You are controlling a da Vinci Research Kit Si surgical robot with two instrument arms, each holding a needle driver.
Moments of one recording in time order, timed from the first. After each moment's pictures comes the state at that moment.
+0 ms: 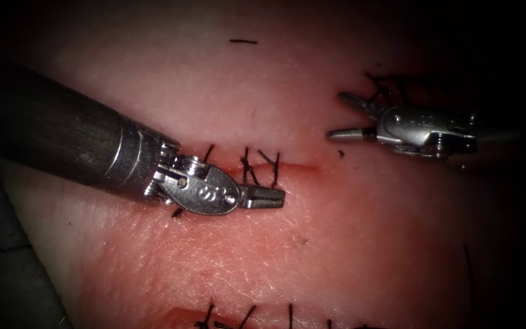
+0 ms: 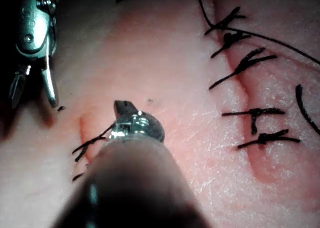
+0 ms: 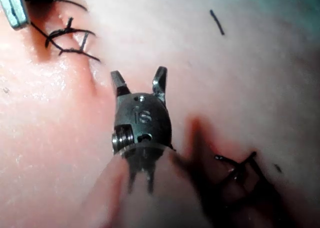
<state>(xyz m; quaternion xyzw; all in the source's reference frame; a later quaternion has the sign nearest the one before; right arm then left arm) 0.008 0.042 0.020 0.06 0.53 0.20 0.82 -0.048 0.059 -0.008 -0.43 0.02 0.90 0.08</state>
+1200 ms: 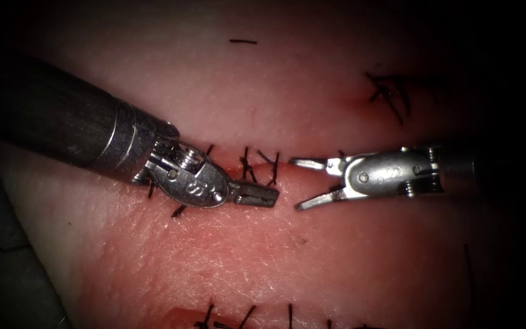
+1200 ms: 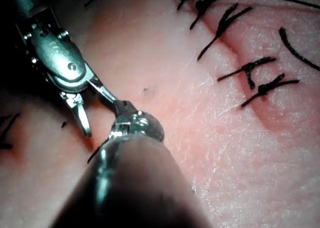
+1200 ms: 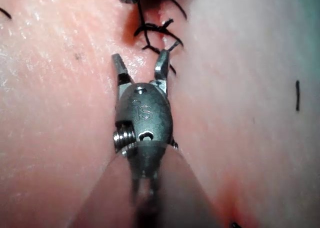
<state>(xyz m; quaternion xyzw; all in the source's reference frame) 0.014 0.035 0.018 0.03 0.63 -0.02 0.77 -0.048 0.060 -0.009 -0.50 0.03 0.86 -0.08</state>
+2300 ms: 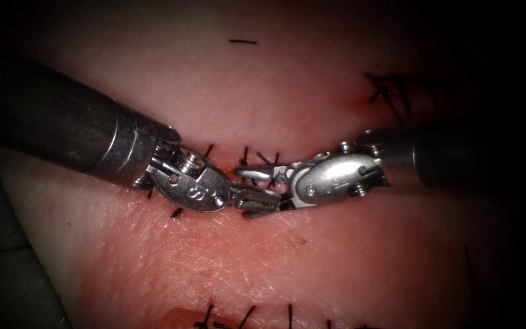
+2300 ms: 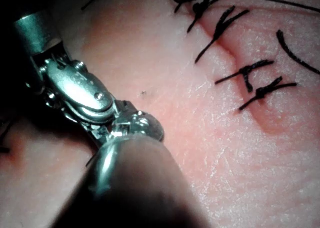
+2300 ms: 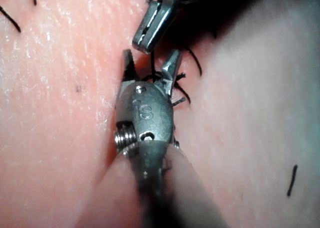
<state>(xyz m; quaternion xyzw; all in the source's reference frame) 0.021 0.033 0.018 -0.02 0.69 -0.08 0.72 -0.048 0.060 -0.009 -0.50 0.03 0.86 -0.08</state>
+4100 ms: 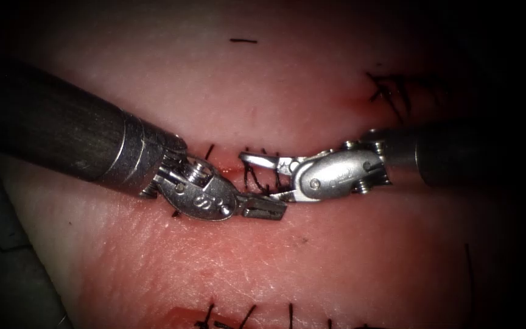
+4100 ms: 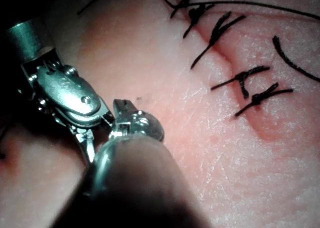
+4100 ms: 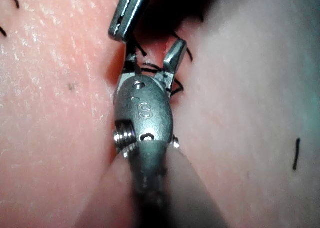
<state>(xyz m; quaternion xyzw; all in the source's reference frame) 0.020 0.034 0.019 -0.02 0.67 -0.02 0.74 -0.048 0.059 -0.009 -0.50 0.03 0.86 -0.08</state>
